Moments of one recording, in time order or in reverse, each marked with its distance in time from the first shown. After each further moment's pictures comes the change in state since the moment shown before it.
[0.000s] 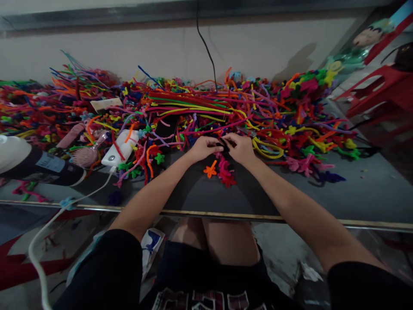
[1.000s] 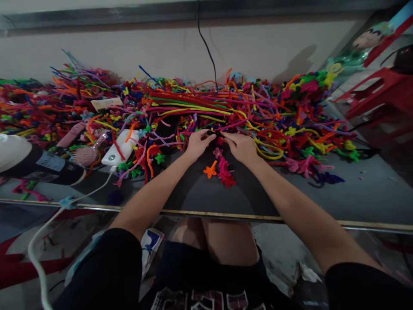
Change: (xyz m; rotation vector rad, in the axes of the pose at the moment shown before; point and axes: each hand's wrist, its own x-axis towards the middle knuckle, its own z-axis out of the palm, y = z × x) left_hand 0.007 -0.009 -0.003 -0.044 0.441 -0.019; right_hand 0.002 0.003 -0.007 -0.292 -0.131 0.053
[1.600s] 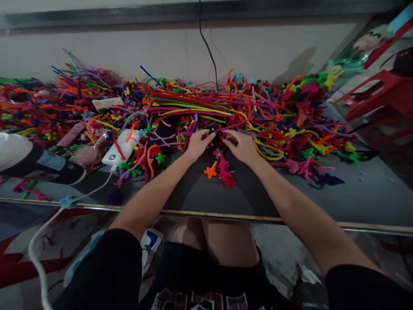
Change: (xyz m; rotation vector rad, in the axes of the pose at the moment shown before) left_hand 0.000 0.004 0.000 -0.119 -0.023 -0.085; right_hand 0.006 0.006 0.000 0.206 -0.045 0.022
